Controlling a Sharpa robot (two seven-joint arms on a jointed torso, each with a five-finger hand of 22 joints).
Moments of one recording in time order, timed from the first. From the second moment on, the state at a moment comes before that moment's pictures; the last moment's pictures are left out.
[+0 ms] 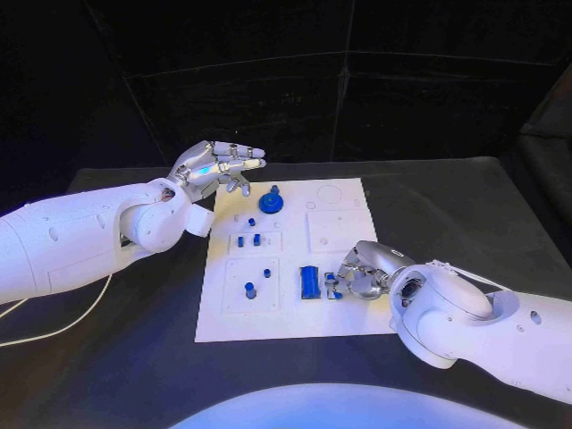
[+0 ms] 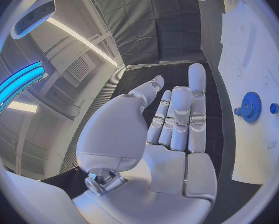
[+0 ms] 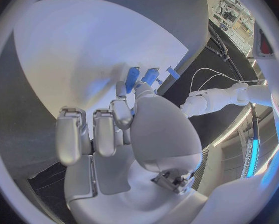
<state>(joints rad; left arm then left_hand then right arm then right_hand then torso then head) 1.24 -0.82 -0.15 1.34 -0.04 -0.03 0.49 1.29 -0.05 0.38 -0.13 0.09 0.94 0.21 0.12 0.07 0.97 0.14 0.26 0.07 1.25 0.04 1.14 0.54 0.18 1.24 0.13 0.62 0.66 0.98 -0.86 -0.07 1.86 -1.46 -0.42 -0.68 1.37 -0.05 -0.02 0.28 0.46 1.14 0.04 0.28 0.29 1.43 -0.03 1.13 1.24 1.46 -0.08 1.43 1.31 0.05 1.47 0.04 1.49 1.31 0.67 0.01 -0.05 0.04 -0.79</state>
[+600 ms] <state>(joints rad) 1.24 -0.82 -0.15 1.34 -0.04 -0.03 0.49 1.29 -0.05 0.38 -0.13 0.09 0.94 0.21 0.12 0.07 0.97 0.14 0.26 0.07 1.25 0.04 1.14 0.54 0.18 1.24 0.13 0.62 0.66 0.98 -0.84 -0.07 1.86 -1.51 -0.41 -0.70 1.24 -0.01 -0.10 0.29 0.32 1.15 0.04 0.31 0.32 1.44 -0.03 1.15 1.26 1.47 -0.08 1.44 1.31 0.05 1.47 0.03 1.49 1.31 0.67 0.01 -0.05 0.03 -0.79</state>
